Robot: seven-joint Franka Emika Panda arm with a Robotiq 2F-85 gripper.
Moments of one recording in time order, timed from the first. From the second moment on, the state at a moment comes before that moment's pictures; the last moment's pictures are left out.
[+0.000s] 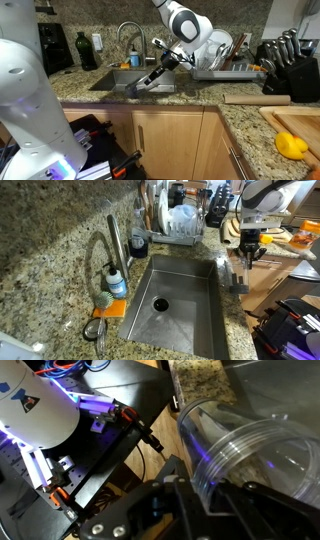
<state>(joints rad) -0.09 0.21 -0.11 -2.15 0.39 1.64 0.64</state>
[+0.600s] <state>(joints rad) -0.06 0.31 -0.10 -2.01 0.42 1.59 0.33</state>
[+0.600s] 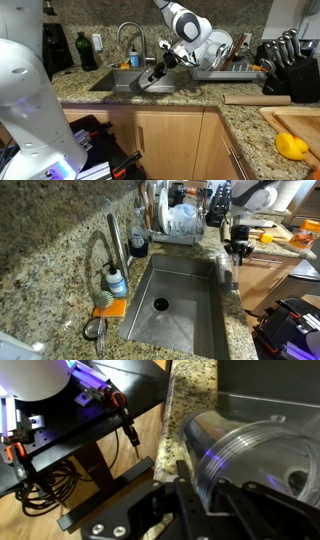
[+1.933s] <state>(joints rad) 0.08 0.65 0.11 -1.86 0.35 2.05 -0.09</state>
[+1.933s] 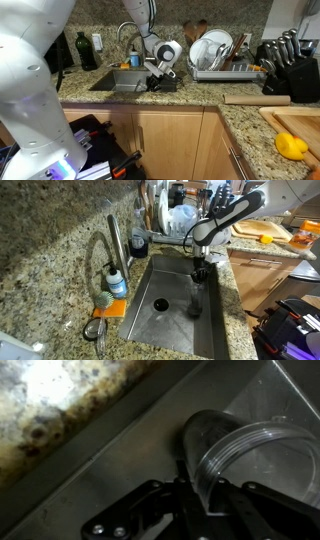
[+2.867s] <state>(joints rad) 0.25 0.75 0.19 -1.67 0.00 1.84 -0.20</state>
